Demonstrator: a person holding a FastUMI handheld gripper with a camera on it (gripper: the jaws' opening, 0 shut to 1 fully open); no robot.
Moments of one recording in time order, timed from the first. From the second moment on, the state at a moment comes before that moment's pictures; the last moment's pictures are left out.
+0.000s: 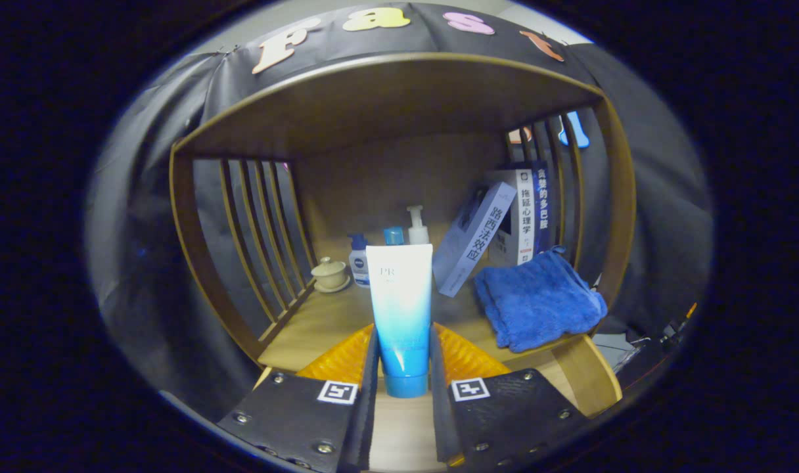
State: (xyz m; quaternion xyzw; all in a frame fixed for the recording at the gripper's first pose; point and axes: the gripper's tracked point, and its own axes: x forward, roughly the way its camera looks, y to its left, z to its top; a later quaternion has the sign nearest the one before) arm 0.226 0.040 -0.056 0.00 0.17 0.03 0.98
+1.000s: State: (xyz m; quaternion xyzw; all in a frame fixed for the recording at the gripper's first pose) arm 0.312 0.028 -0.130 -0.06 0.17 -0.03 0.98
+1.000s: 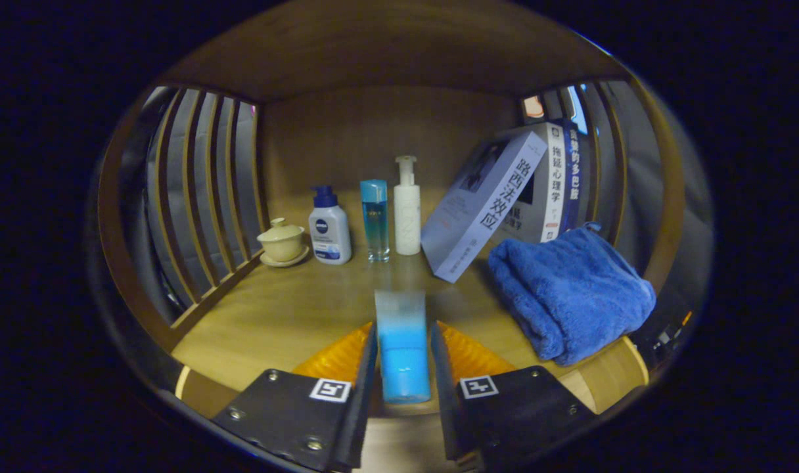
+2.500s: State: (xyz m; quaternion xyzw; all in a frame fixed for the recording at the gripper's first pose) arm 0.049 0.031 -0.066 -0.12 0.07 0.00 0.99
